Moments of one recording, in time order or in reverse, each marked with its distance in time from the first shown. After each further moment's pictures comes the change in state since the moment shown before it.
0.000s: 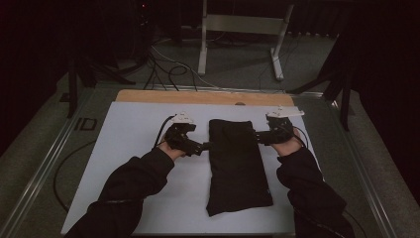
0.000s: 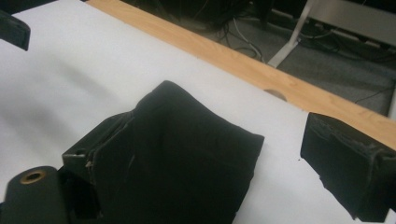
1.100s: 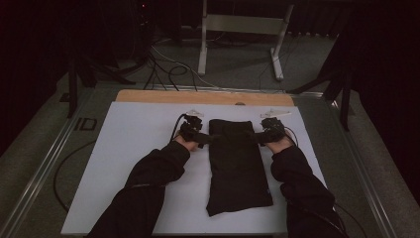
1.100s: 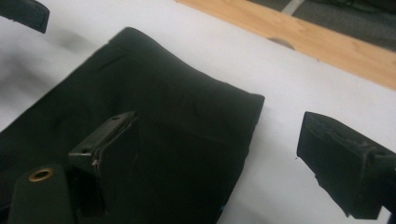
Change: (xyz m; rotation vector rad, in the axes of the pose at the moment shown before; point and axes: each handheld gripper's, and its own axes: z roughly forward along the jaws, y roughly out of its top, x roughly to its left) left arm 0.042 -0.009 0.076 0.068 0.045 -0.156; right arm -0.026 -0.036 0.060 0.135 0.004 0.054
